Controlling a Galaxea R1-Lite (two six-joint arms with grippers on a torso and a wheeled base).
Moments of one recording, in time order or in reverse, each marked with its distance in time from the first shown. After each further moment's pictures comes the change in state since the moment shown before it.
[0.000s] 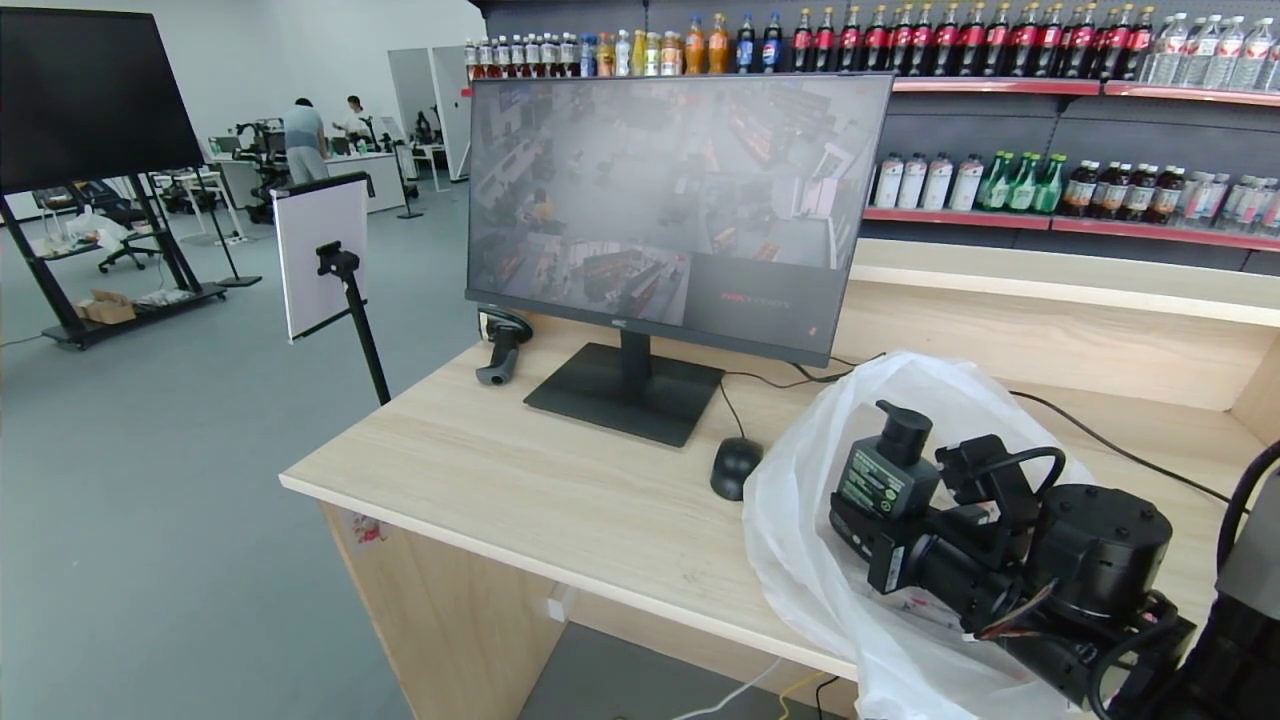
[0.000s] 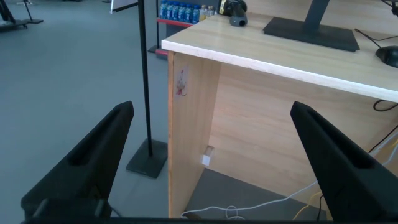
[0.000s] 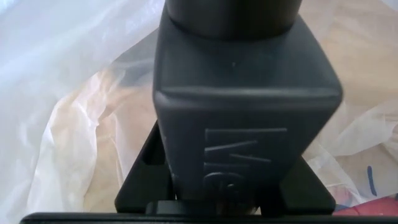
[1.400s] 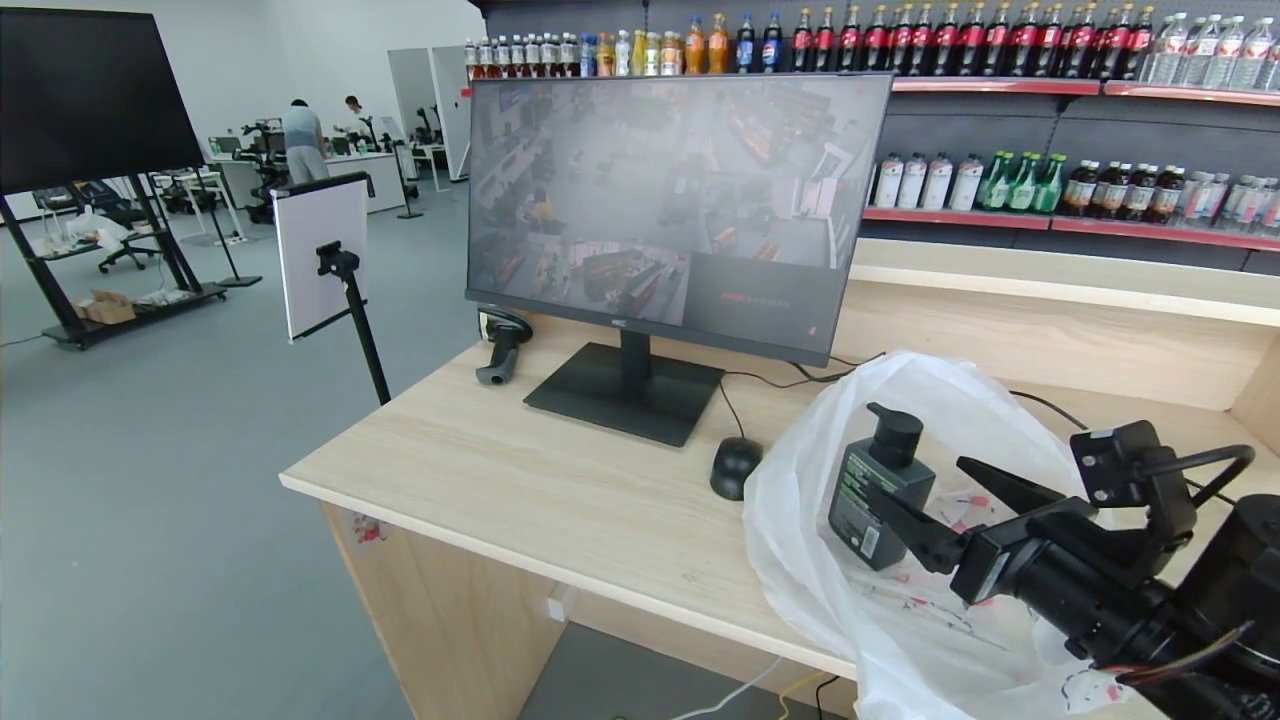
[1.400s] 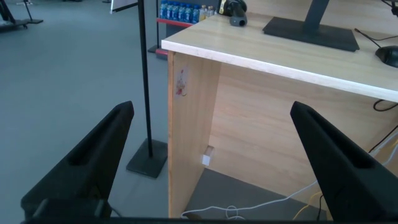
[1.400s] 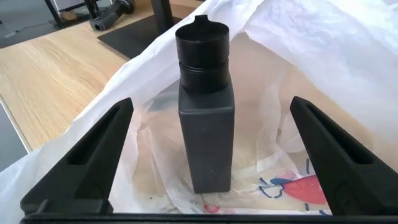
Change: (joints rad) left arm 0.000 0.000 0.000 0.000 0.000 0.000; right arm 0.001 -0.291 0.140 0.001 0.000 0.002
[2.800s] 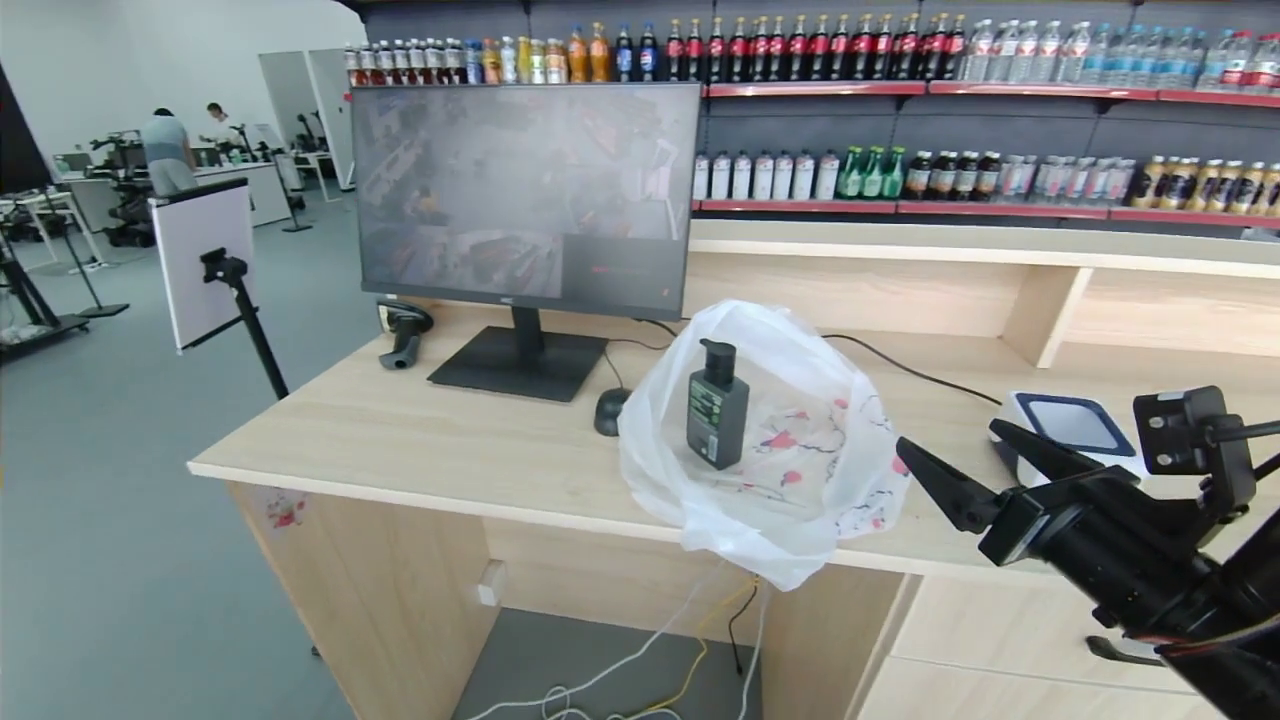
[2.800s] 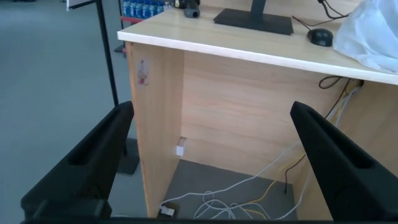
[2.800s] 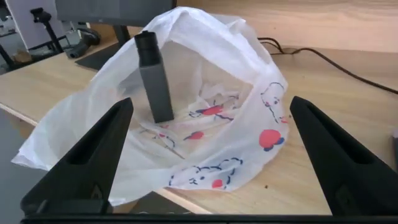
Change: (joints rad) left arm 0.000 0.000 0.000 0.000 0.000 0.000; right arm -0.041 -0.061 -0.037 0.001 0.000 0.019
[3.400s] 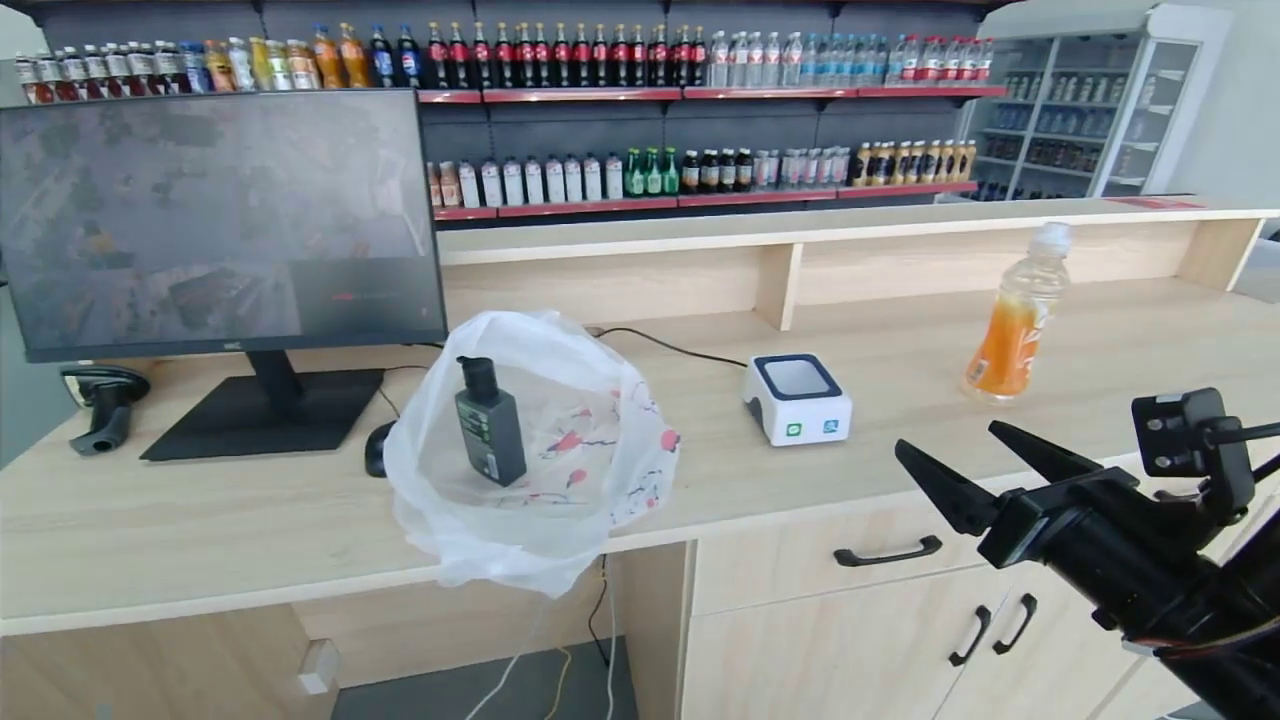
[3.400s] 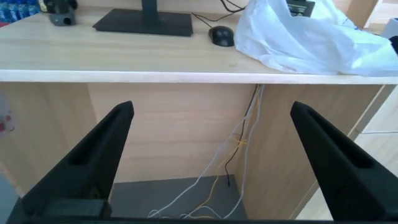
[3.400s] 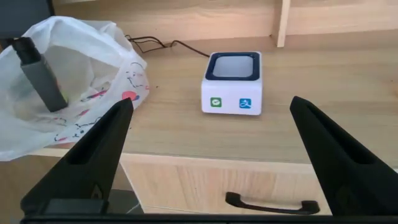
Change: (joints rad) left arm -0.001 0.000 0.000 0.002 0.001 -0.003; right arm 0.001 0.004 0.003 -0.003 0.000 0.000
